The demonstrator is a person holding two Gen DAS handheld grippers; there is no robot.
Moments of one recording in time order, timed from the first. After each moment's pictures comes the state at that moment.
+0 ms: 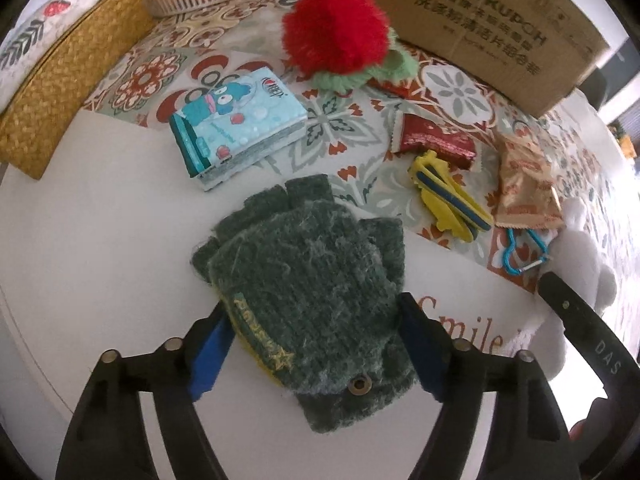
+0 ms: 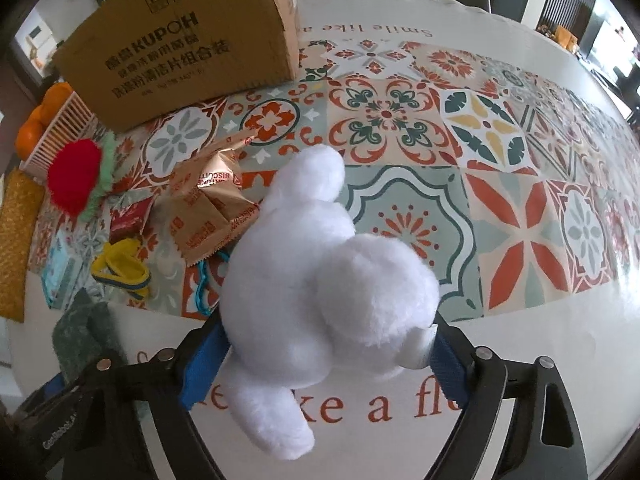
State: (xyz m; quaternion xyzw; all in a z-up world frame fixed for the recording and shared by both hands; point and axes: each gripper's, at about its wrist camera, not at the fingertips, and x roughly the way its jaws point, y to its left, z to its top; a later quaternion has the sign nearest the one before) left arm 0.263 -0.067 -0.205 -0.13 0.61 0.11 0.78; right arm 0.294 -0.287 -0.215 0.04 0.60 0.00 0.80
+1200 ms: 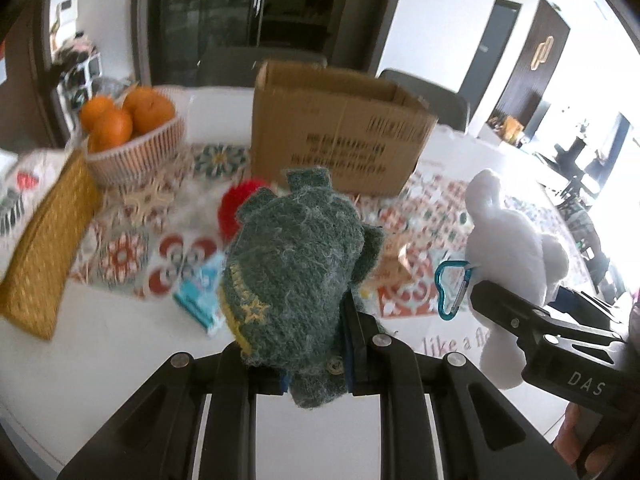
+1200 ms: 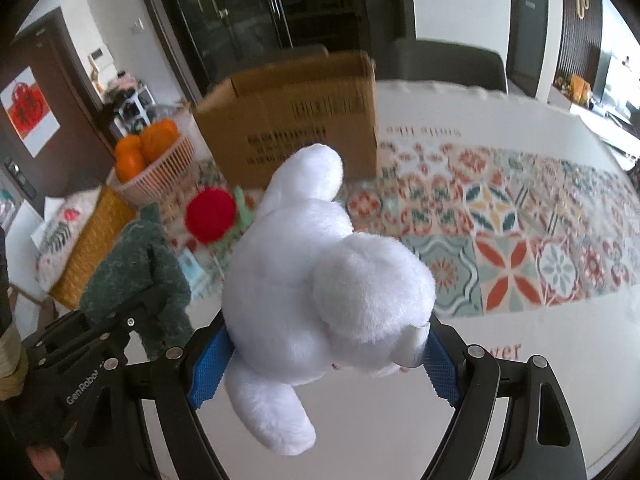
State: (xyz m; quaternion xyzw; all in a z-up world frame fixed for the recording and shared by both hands) left arm 0.245 -0.050 -0.078 -0.05 0.44 -0.09 0.89; right arm 0.226 -0.238 -0.094 0.05 0.49 0.06 0.87
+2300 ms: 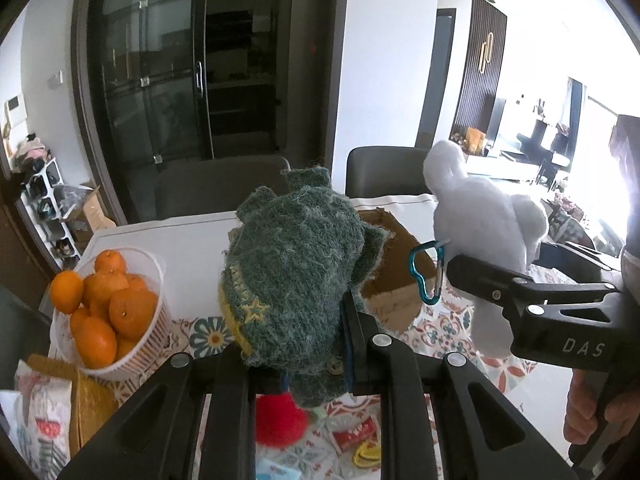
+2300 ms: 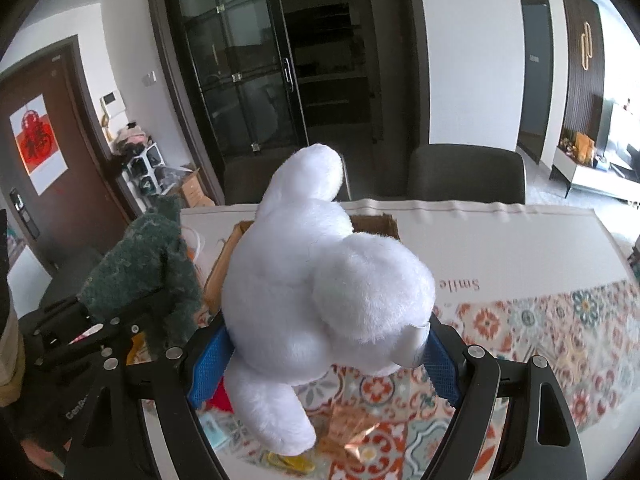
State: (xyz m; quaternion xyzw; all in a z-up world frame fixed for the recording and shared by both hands) left arm 0.406 -0.044 0.020 0.02 0.35 -0.16 0.92; right arm 0.370 -0.217 0.005 0.04 0.39 0.07 0.92
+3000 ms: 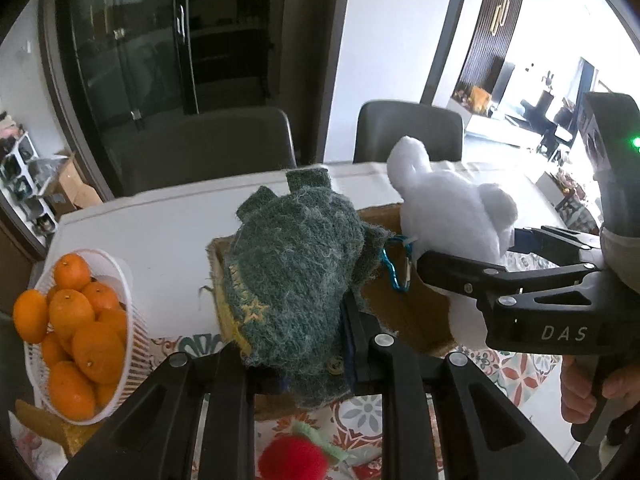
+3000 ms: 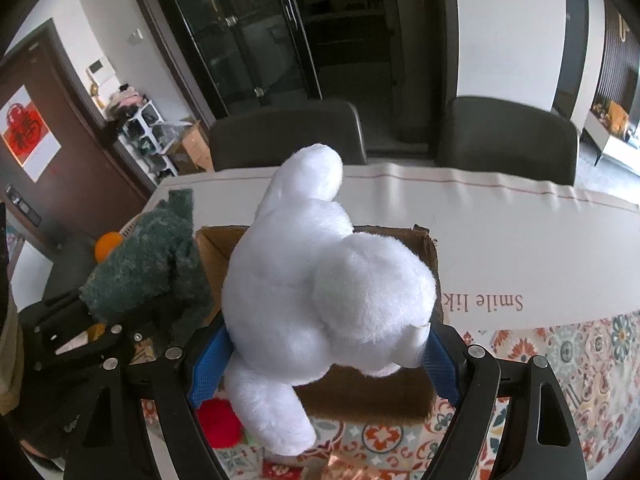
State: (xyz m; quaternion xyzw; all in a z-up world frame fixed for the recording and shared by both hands) left arm 0.528 -0.061 -0.021 0.03 0.46 -0.18 0.87; right arm 0.514 -0.212 -0.044 0.05 0.50 0.10 0.86
